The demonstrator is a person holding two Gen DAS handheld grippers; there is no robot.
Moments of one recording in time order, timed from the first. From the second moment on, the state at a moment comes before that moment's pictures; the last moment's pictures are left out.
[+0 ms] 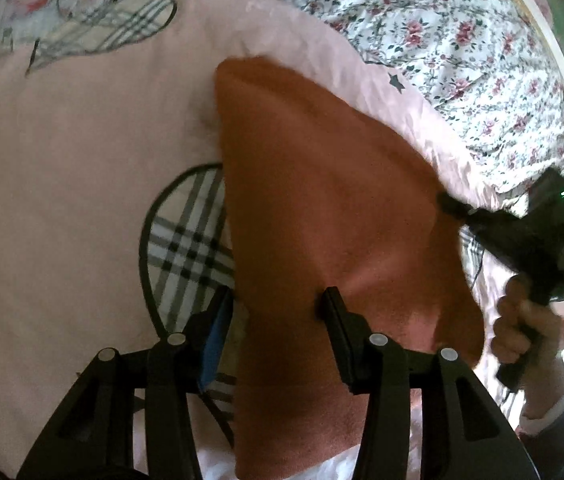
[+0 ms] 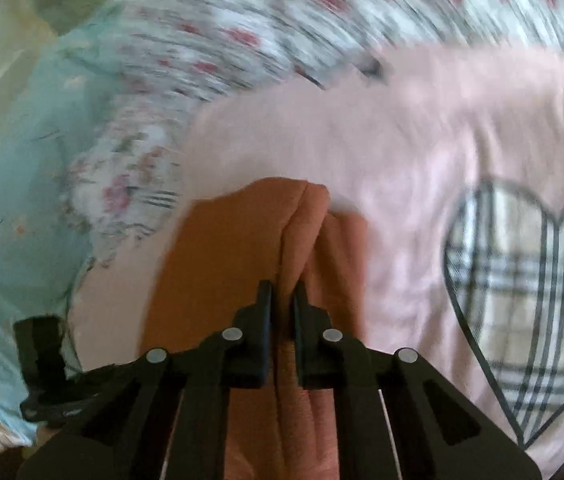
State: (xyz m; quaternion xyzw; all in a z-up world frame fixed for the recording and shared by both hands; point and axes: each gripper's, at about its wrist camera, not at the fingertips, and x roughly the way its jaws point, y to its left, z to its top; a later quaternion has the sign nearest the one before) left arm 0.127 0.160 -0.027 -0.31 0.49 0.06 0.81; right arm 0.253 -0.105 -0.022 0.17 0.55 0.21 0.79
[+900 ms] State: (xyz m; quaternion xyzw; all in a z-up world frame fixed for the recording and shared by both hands) left arm 0.053 0.136 -0.014 -0.30 0.51 0.03 0.80; right arm 0.112 -0.147 -0.003 0.19 0.58 0.19 0.77
